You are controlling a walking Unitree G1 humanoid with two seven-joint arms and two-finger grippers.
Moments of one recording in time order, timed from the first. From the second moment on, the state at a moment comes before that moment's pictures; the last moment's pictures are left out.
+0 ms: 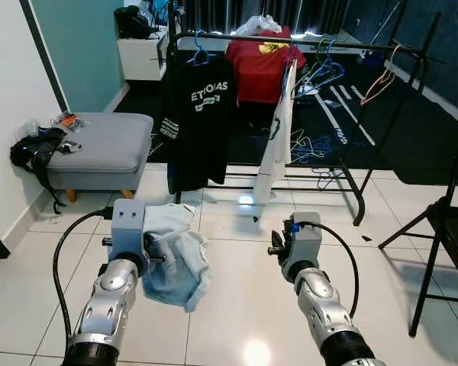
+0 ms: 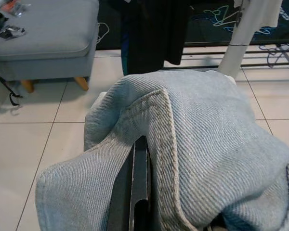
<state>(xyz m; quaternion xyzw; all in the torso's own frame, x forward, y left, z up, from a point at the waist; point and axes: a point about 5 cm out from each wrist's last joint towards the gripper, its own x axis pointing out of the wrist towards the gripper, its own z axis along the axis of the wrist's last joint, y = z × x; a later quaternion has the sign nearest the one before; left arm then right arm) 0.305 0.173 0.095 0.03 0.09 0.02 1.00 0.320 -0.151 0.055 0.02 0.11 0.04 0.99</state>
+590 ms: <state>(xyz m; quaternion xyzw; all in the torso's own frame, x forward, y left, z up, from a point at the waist) 0.305 0.177 0.095 0.02 0.09 0.03 1.00 0.319 -0.146 0.052 0.03 0.11 0.05 0.99</state>
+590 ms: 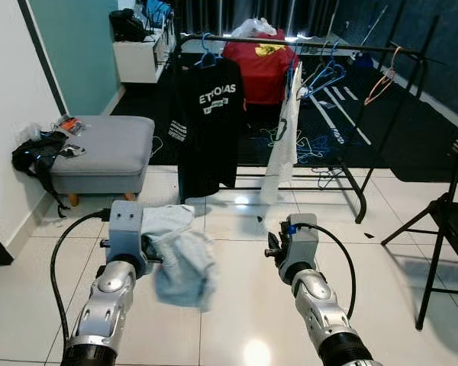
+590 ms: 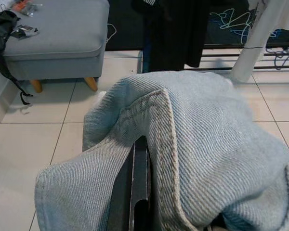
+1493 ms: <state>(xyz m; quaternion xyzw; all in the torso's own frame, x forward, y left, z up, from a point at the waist) 0.306 0.174 0.115 -0.01 0.03 -0.01 1.00 0.313 -0.087 0.086 -0.10 0.01 0.35 0.93</state>
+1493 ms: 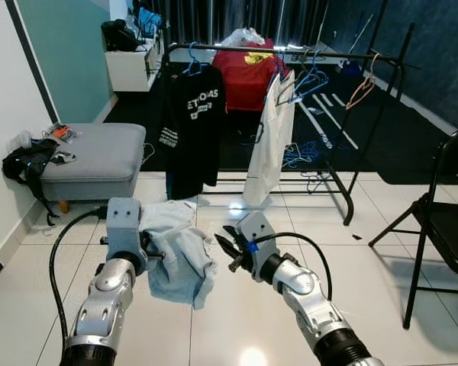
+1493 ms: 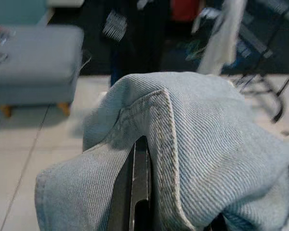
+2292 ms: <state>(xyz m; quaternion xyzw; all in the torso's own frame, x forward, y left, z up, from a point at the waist) 0.307 0.169 0.154 0.04 -0.09 -0.16 0.98 0.322 -0.115 0.134 0.13 -0.04 0.35 0.93</state>
